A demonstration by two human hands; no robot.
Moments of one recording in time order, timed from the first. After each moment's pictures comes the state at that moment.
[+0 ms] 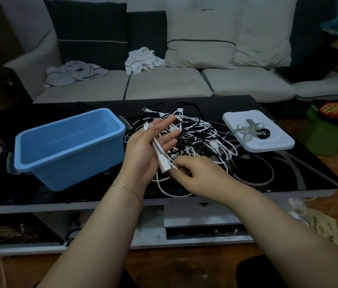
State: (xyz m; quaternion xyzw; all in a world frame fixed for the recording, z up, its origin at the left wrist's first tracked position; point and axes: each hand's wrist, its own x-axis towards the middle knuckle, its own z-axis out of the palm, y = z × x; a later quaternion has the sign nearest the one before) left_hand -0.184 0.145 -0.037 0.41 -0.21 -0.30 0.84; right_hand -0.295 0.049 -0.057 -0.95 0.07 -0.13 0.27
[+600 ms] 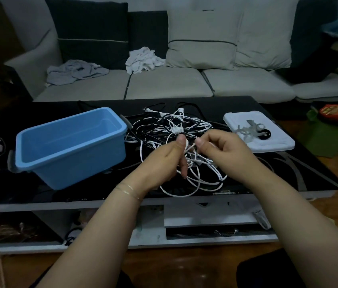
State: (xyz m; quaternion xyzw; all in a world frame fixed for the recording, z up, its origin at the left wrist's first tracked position) left_hand -0.203 0.156 -0.036 0.73 -0.46 -0.20 0.45; right_hand -0.312 0.020 -0.029 -0.84 0.07 -0.25 0.48
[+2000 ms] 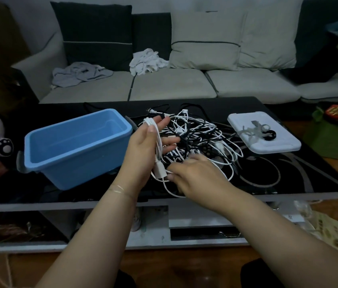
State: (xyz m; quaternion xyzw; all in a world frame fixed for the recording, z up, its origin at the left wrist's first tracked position) left_hand -0.174 0.161 -0.045 0.57 -0.31 -0.15 0.75; right_hand -0.288 0.064 -0.067 -0.98 0.00 -0.18 0.11
